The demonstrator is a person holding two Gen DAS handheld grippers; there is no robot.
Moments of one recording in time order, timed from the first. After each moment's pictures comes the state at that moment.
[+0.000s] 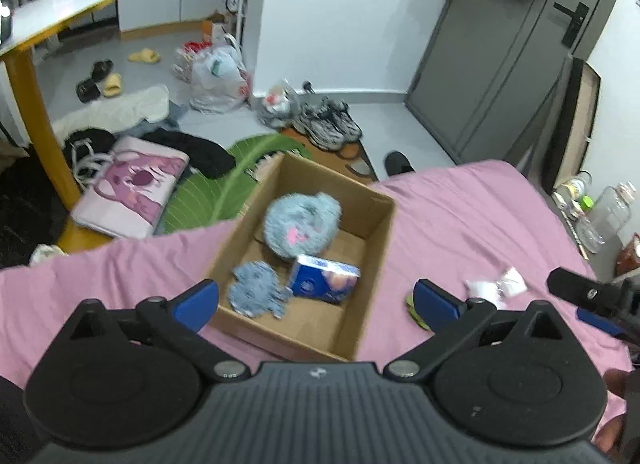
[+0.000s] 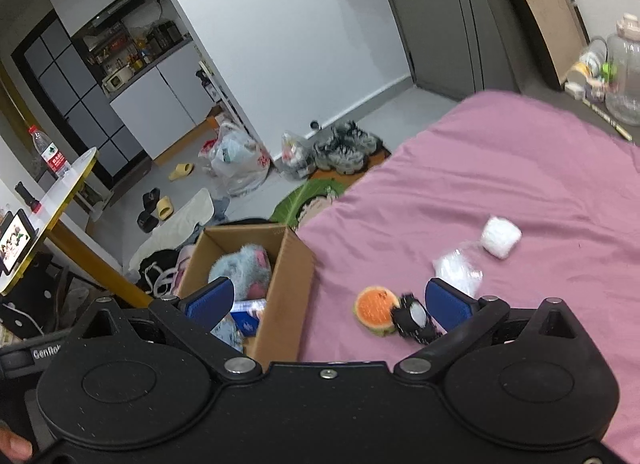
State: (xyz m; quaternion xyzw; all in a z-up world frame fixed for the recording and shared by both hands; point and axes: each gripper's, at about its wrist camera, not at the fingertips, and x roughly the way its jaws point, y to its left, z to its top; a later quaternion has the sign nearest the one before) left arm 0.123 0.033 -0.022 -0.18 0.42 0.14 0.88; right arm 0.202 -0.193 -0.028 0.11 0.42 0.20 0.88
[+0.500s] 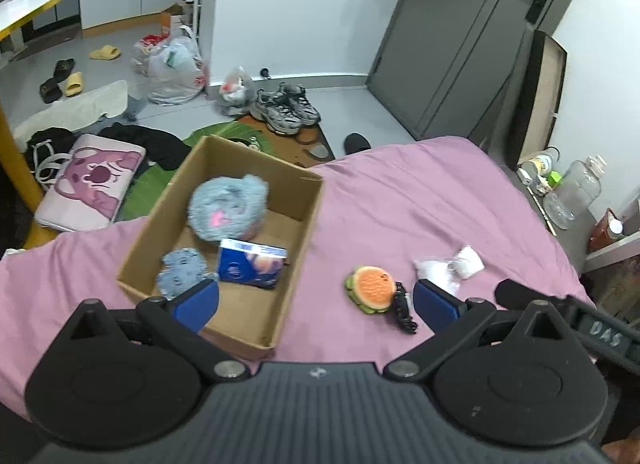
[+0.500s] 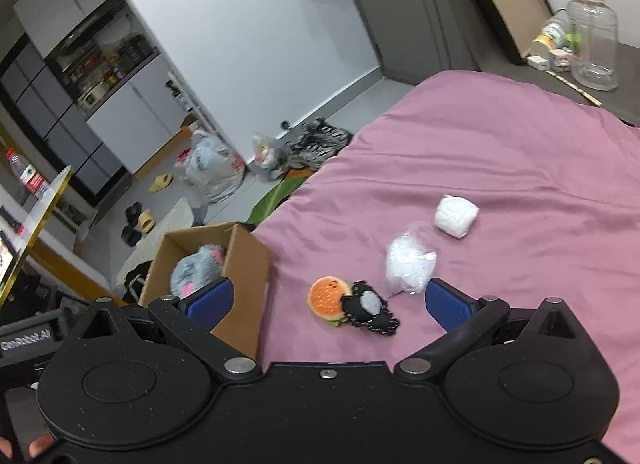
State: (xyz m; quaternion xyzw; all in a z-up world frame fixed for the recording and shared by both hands) left arm 0.144 -0.022 -0.027 -0.17 0.43 0.09 0.88; right arm 0.203 -0.232 -0.057 0.14 0.41 0.16 0.89
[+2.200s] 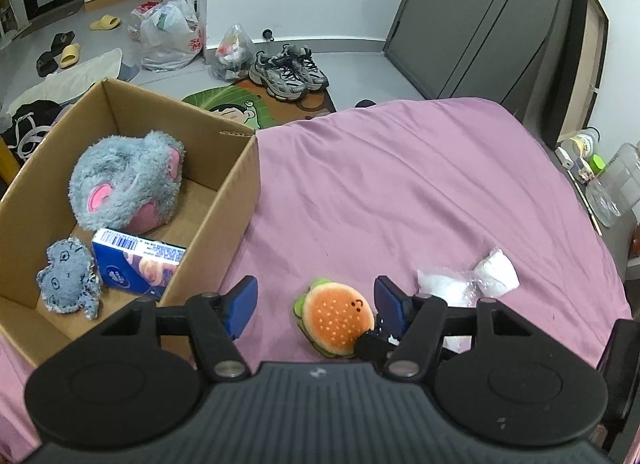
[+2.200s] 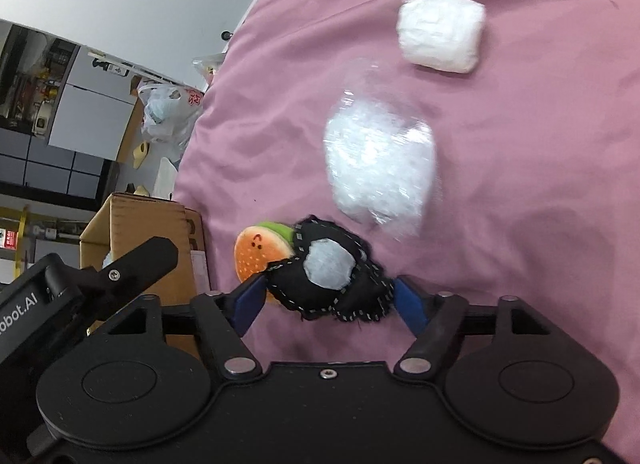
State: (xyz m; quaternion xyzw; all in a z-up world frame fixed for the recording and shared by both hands) left arm 0.255 -0.077 -0.127 -0.17 0.47 0.13 0.86; right arm 0.292 -0.237 -0.201 0.27 0.59 0.14 0.75
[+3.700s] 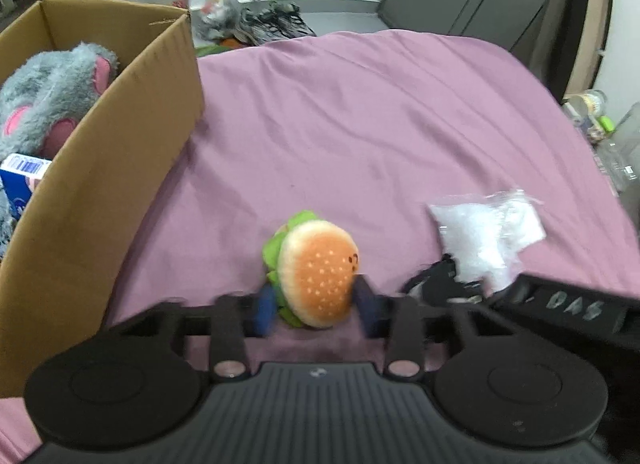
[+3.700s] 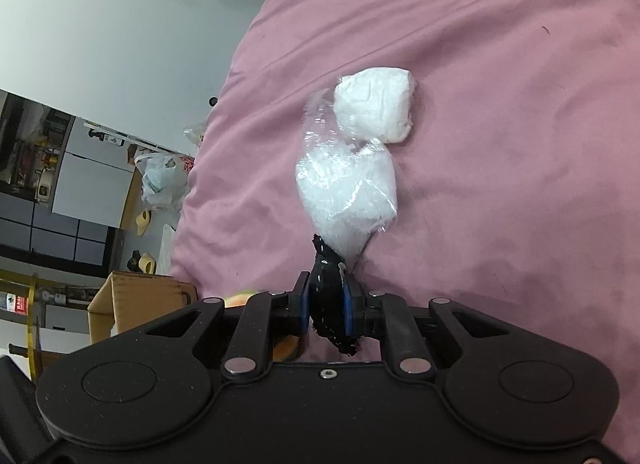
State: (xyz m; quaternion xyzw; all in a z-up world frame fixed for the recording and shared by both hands) left arm 0.264 -0.106 -0.192 -0.18 0.51 0.10 0.83; right arm 0.280 -0.282 -0.194 0.33 0.52 0.09 0.78
